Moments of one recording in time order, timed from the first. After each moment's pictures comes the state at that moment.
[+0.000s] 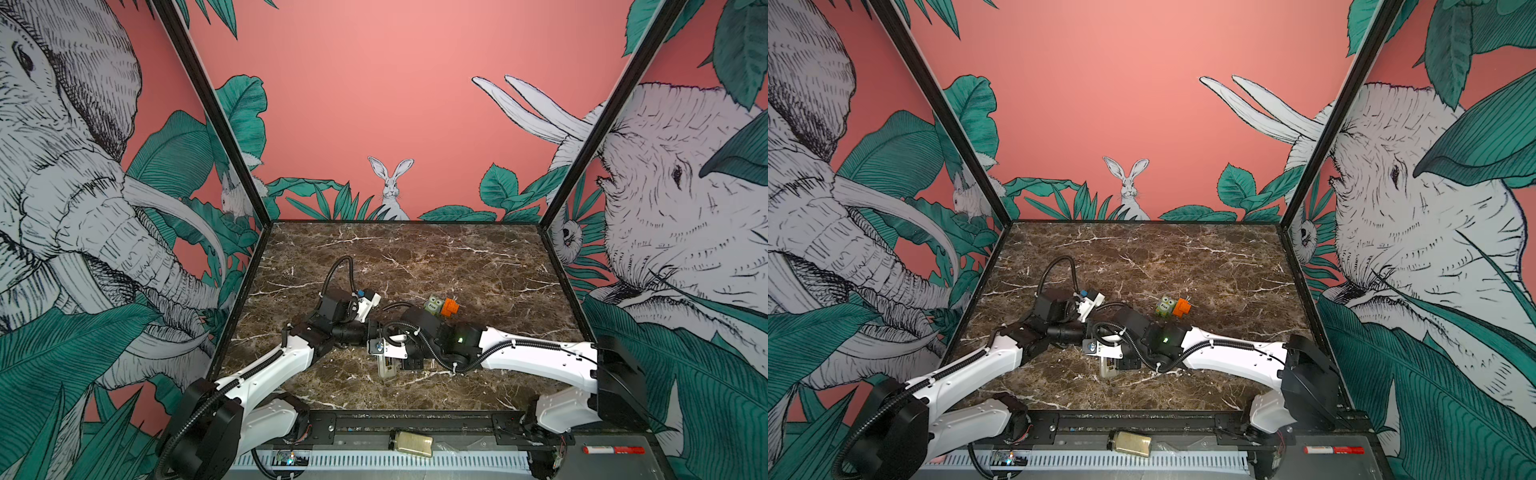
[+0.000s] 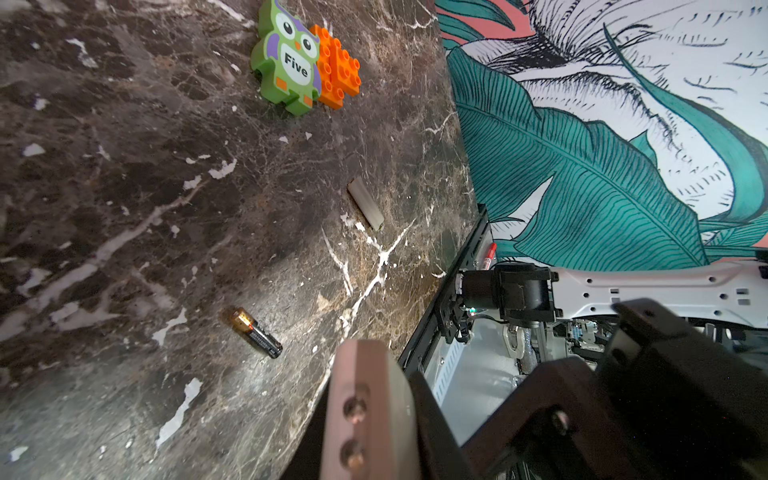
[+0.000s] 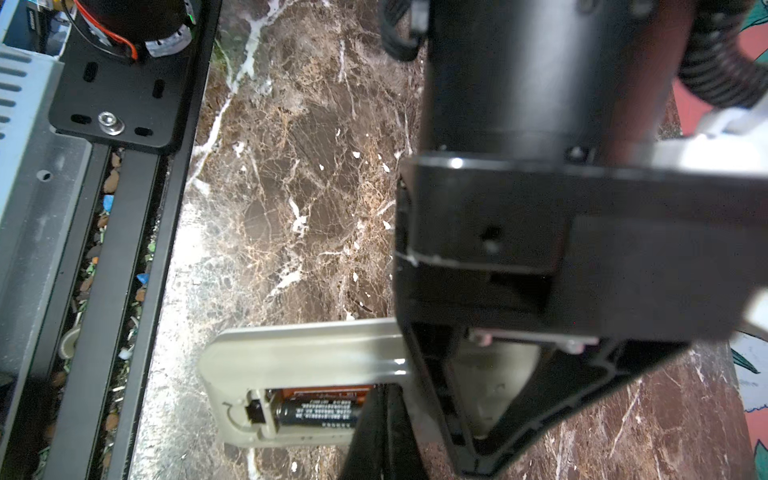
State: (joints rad) left arm -0.55 1.12 0.53 -0.11 0.79 -0.62; right arm 1.17 1.46 1.02 -0.36 -0.05 -0.58
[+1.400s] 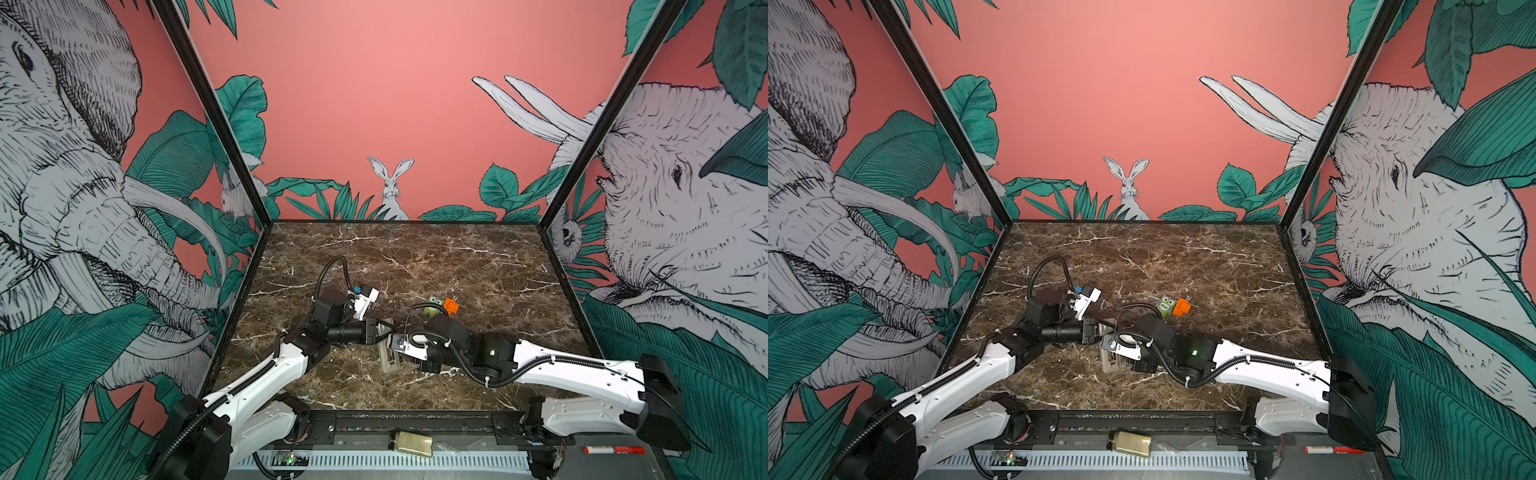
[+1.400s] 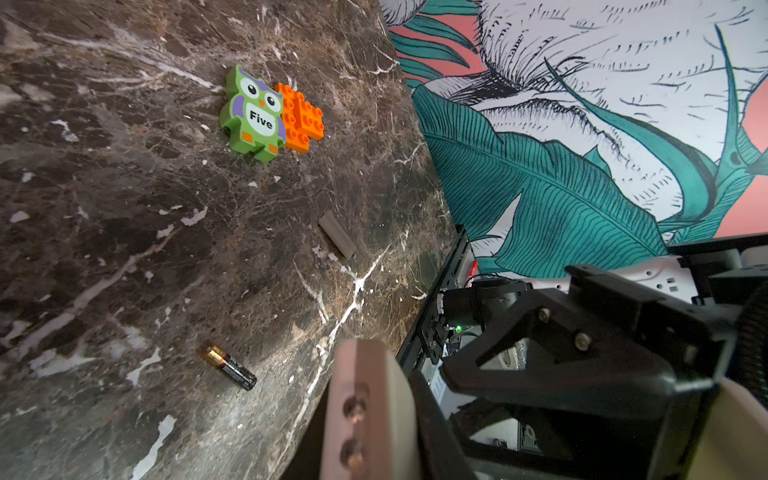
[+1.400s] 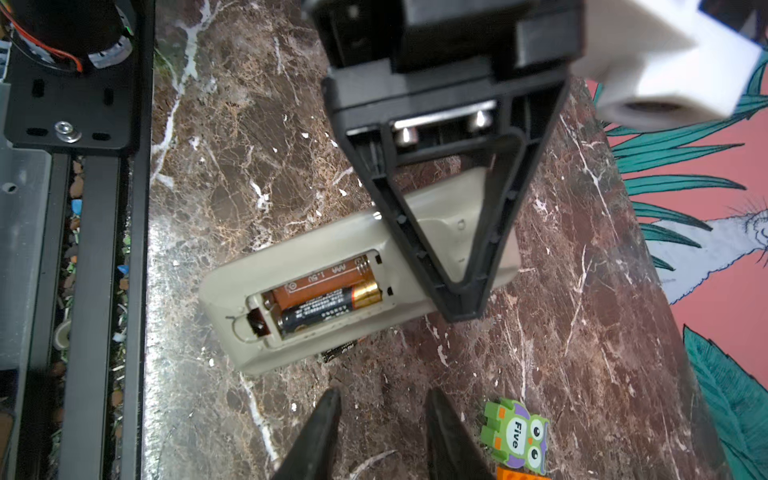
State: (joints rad) left arm -0.55 1.03 0.49 0.00 0.76 -0.67; right arm 1.18 1.23 0.87 -0.37 0.09 -0.40
